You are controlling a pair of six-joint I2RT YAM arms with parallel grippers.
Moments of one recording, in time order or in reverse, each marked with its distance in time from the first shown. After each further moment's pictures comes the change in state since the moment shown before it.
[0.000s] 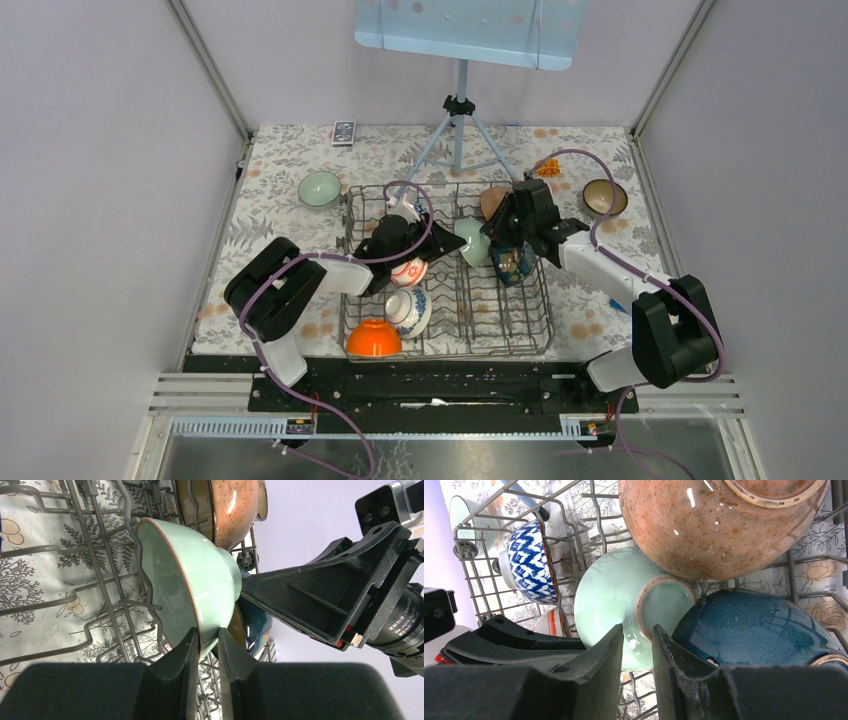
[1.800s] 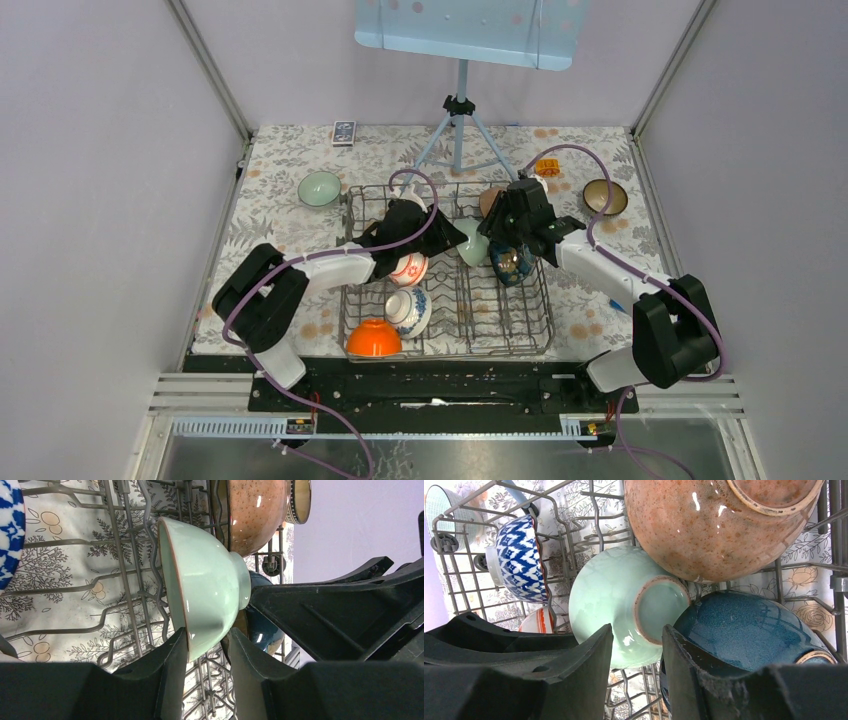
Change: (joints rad) left arm -0.029 -0.078 0.170 -0.452 -0.109 0.057; right arm 0.028 0.002 0.032 -0.044 0.072 -0.065
